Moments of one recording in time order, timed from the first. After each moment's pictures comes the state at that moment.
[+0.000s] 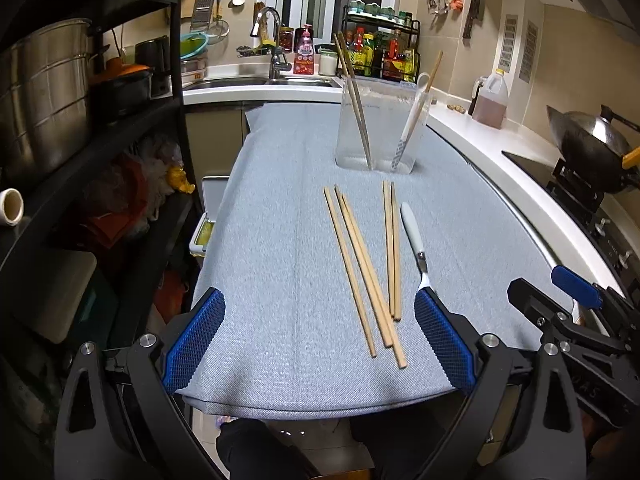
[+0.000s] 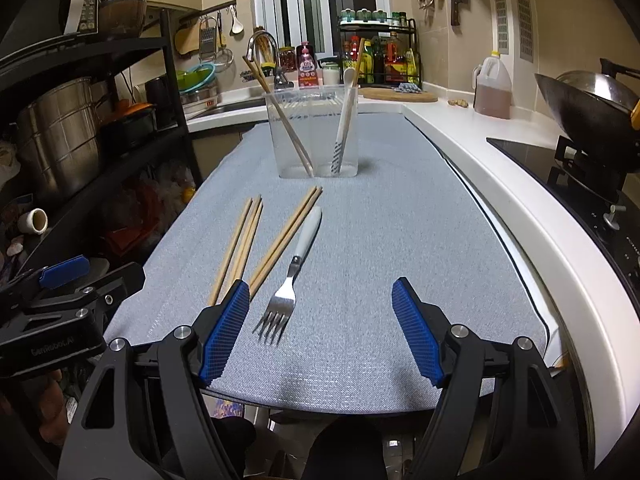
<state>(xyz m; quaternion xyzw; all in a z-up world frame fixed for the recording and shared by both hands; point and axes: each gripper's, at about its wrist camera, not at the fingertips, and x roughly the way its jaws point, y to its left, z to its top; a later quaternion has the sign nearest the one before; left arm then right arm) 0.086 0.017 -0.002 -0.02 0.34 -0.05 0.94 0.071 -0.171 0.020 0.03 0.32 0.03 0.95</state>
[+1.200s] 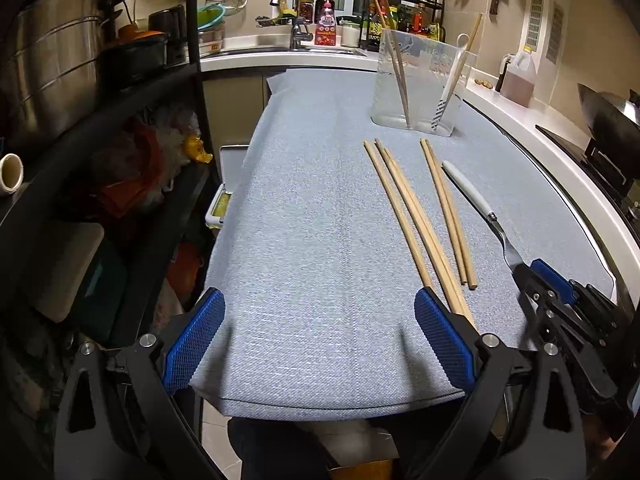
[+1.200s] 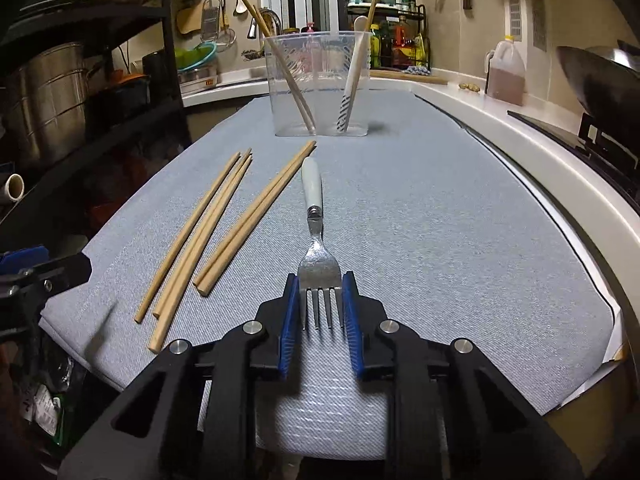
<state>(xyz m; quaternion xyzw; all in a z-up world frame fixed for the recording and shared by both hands) 0.107 0.037 -0.045 -0.02 0.38 -0.02 0.93 0.101 -0.161 -0.056 0.01 0.32 0.03 0.95</state>
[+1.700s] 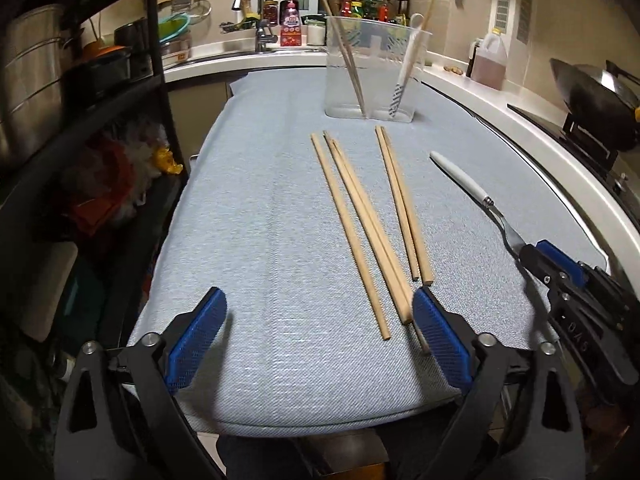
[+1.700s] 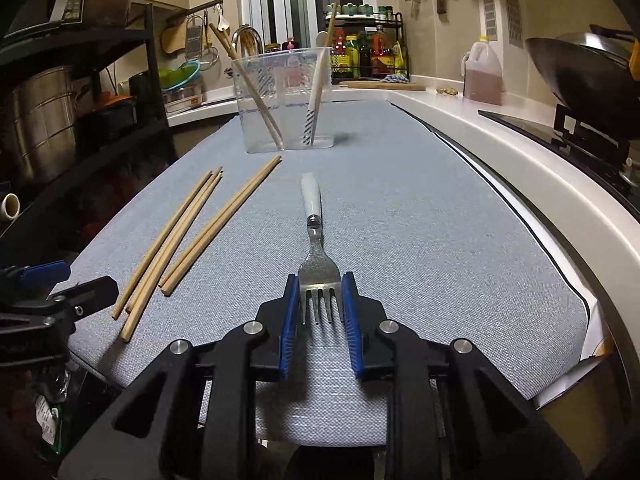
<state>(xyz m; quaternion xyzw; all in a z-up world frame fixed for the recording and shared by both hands) 0.110 -0.006 -0.060 0.01 0.37 -0.06 0.93 0.094 -0.194 -0.054 0.04 0.30 0.01 0.95</state>
